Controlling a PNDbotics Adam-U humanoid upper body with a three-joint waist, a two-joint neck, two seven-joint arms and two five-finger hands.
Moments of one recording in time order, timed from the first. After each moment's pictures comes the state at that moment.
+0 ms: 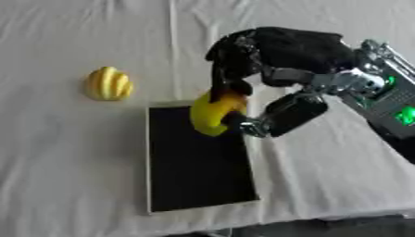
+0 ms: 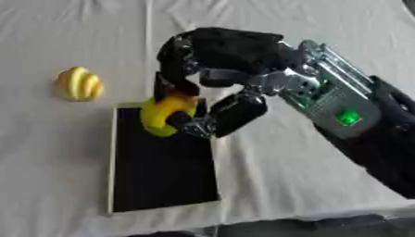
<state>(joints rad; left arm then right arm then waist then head) -0.48 0.34 0.12 -1.99 -0.19 -0.22 0.33 -0.70 -0.70 0.52 -1.98 0.37 -0.28 0.37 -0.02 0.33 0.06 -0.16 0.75</state>
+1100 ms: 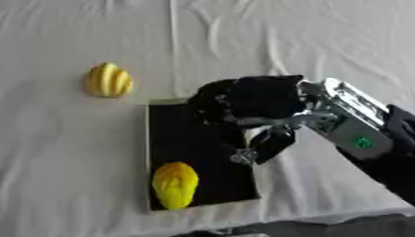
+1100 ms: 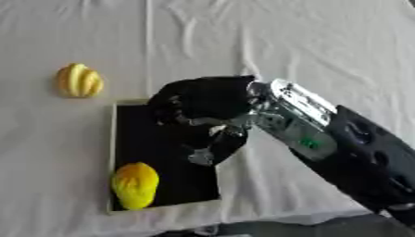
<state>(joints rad) -0.48 0.34 0.11 -1.99 -0.17 -0.21 0.31 -0.64 -0.63 0.57 -1.87 0.69 -0.41 0.47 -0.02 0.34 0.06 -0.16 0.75</state>
